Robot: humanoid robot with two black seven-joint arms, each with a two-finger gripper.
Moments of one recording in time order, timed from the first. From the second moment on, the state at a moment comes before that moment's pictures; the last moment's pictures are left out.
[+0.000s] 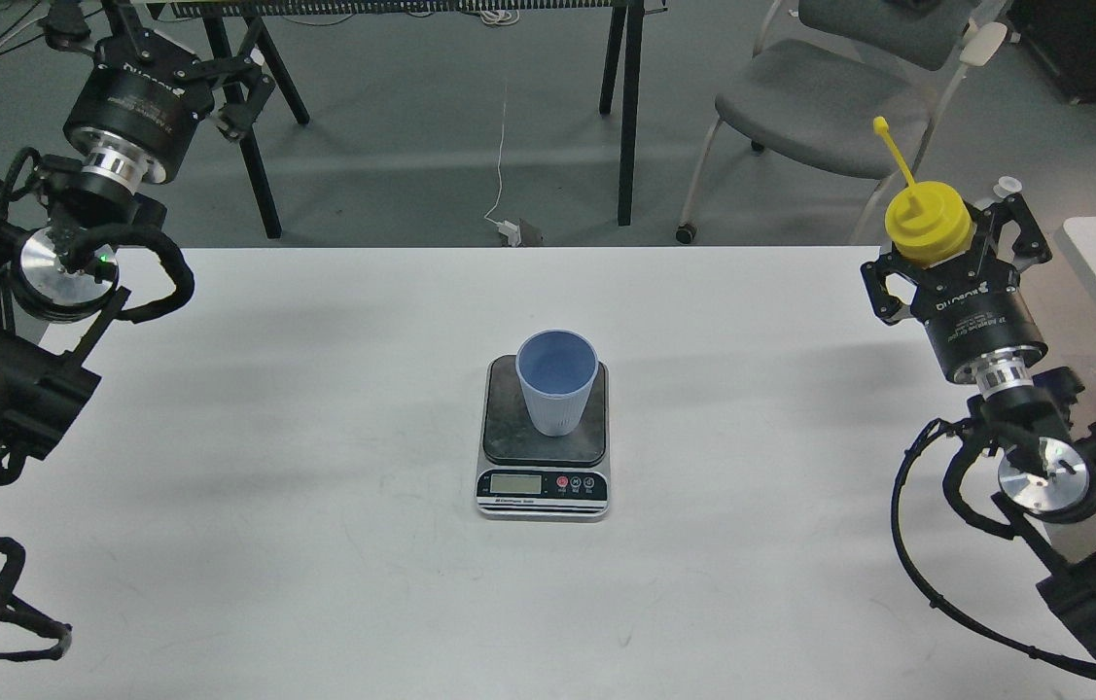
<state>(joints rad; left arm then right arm) -0.79 0.39 -1.04 -0.86 -0.11 -0.35 -0.20 0.37 -0.40 1.09 1.16 -0.16 0.18 0.34</state>
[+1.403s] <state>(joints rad) -0.75 0.40 -1.04 -0.84 -0.11 -0.38 -0.20 1.08 -0.11 -0.01 0.79 -1.46 -0.34 0.40</state>
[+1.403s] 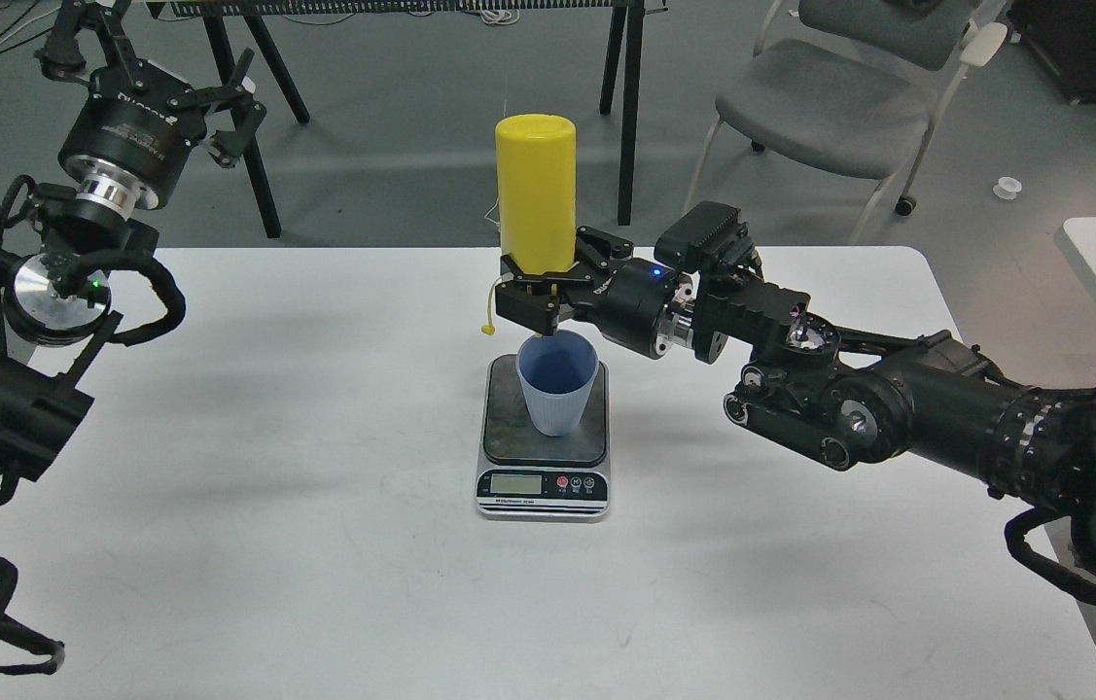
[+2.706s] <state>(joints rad) -0.75 0.39 -1.03 -0.86 -0.11 -0.37 -0.19 0.75 -0.59 0.56 1.31 -0.02 0.00 0.39</state>
